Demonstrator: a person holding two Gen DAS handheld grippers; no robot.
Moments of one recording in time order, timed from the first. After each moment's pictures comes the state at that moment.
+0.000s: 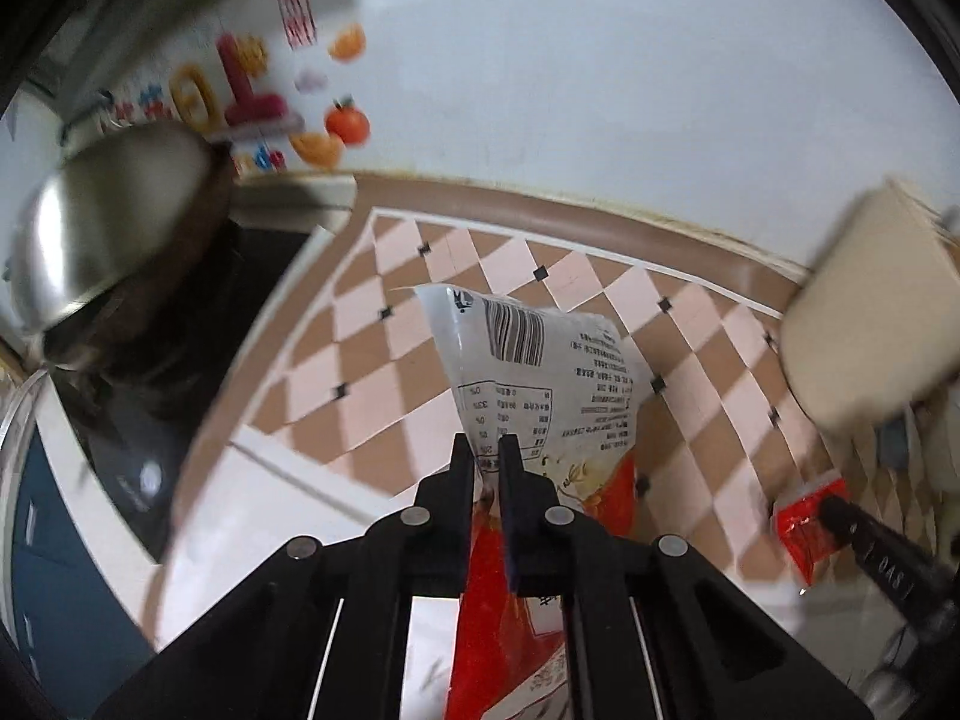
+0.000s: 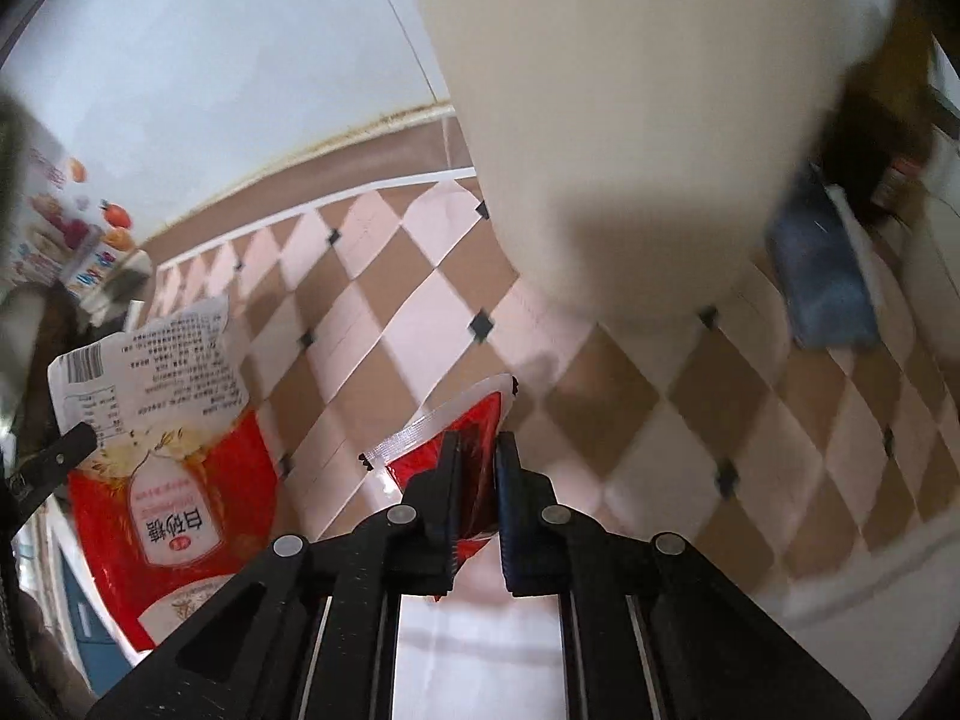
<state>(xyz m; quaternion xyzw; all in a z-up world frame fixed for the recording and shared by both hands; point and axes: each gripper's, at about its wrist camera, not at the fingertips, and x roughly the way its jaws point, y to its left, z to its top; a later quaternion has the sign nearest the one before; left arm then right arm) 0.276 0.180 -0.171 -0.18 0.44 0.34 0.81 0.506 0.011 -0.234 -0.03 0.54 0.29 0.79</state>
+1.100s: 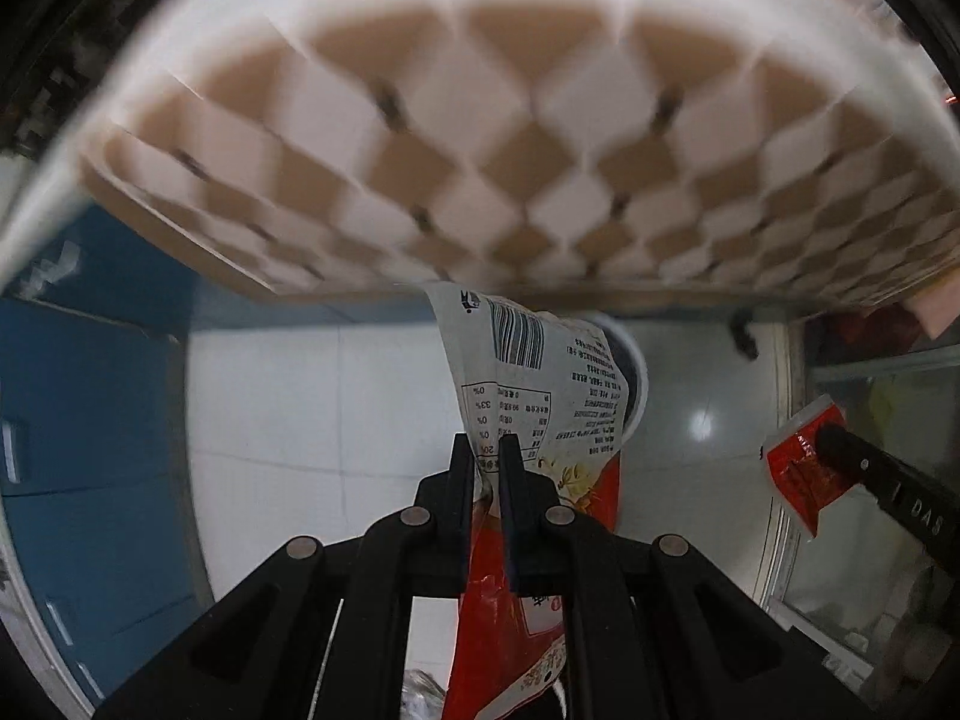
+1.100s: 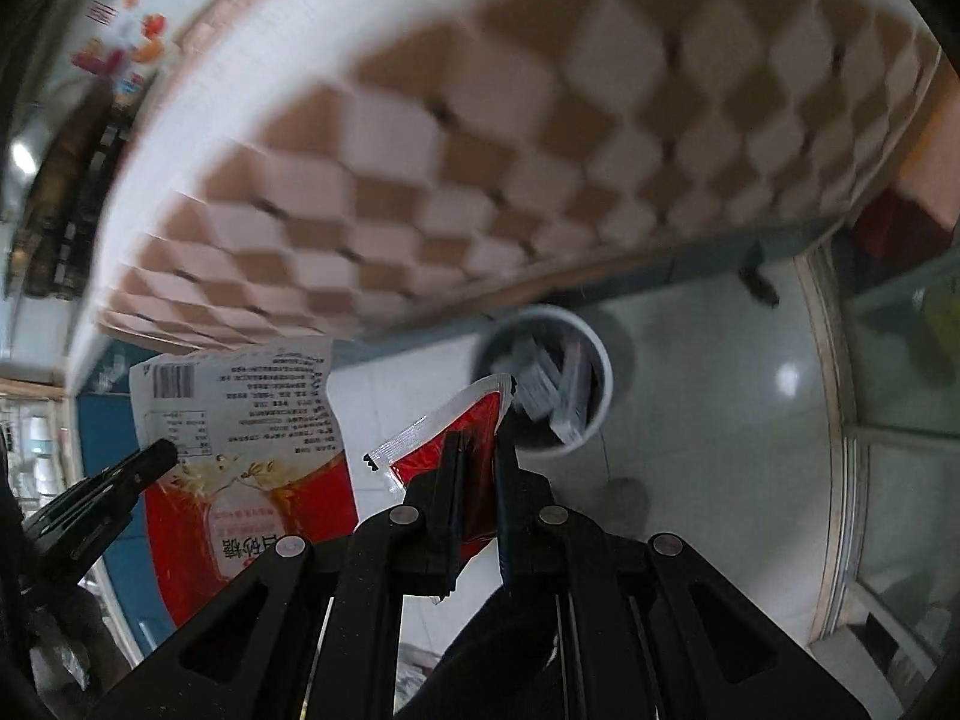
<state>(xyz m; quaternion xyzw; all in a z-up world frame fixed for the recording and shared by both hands) -0.001 0.012 -0.400 -0.16 0.65 0.18 0.72 0.078 -0.222 -0.397 0.03 0.66 0.23 0.71</state>
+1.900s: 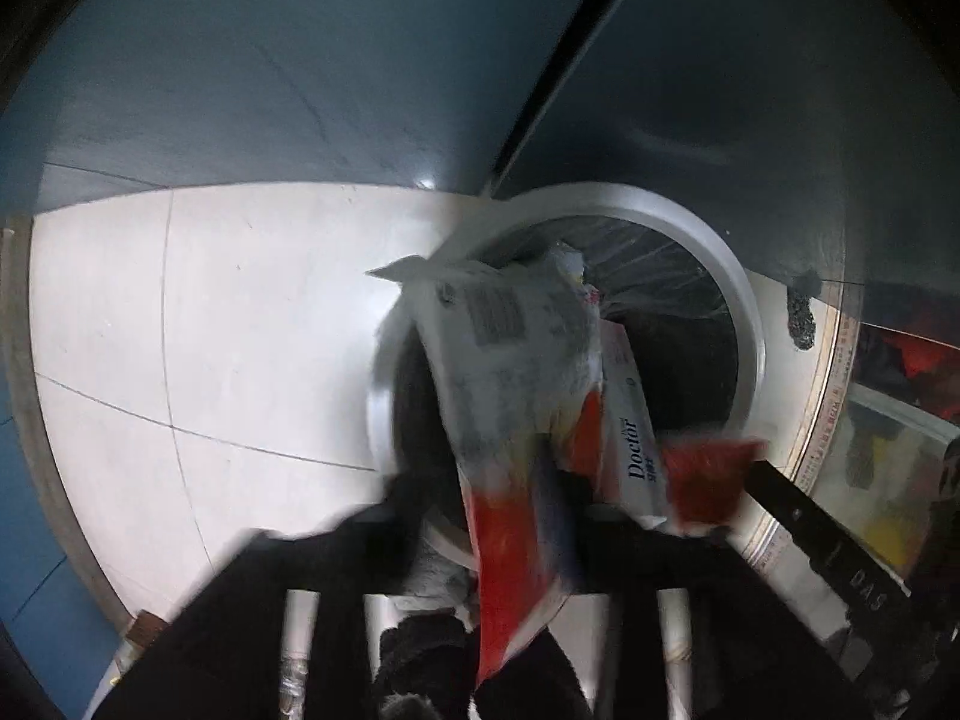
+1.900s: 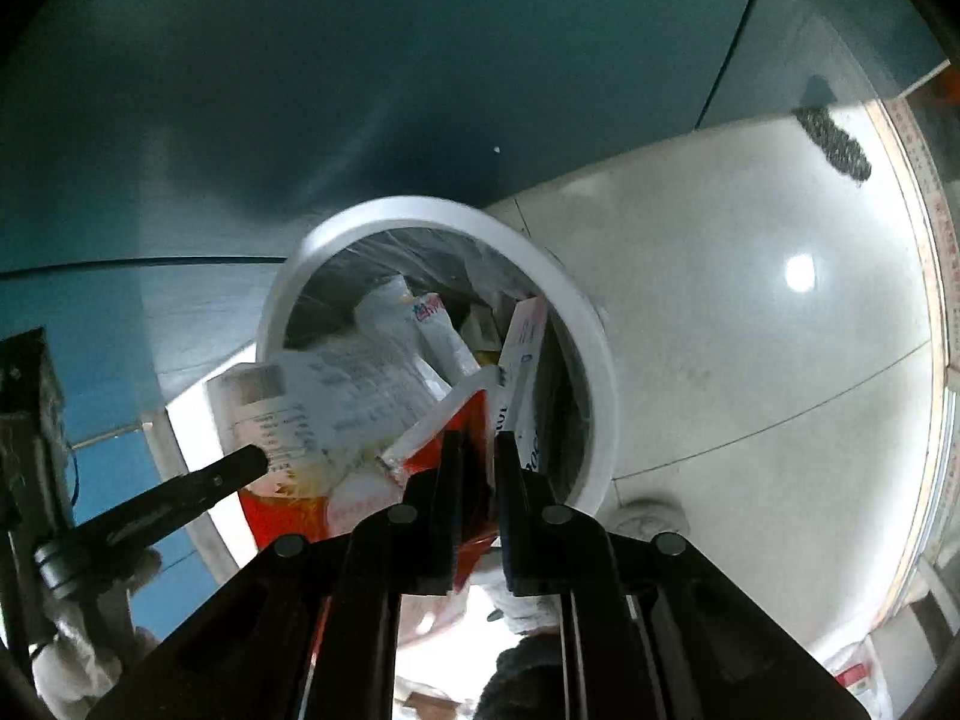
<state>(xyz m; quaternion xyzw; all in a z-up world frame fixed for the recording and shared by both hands) 0.071 0.001 -0.758 -0.28 0.71 0.14 0.62 0.156 -0.184 -0.806 0.06 0.75 0.17 0.64</state>
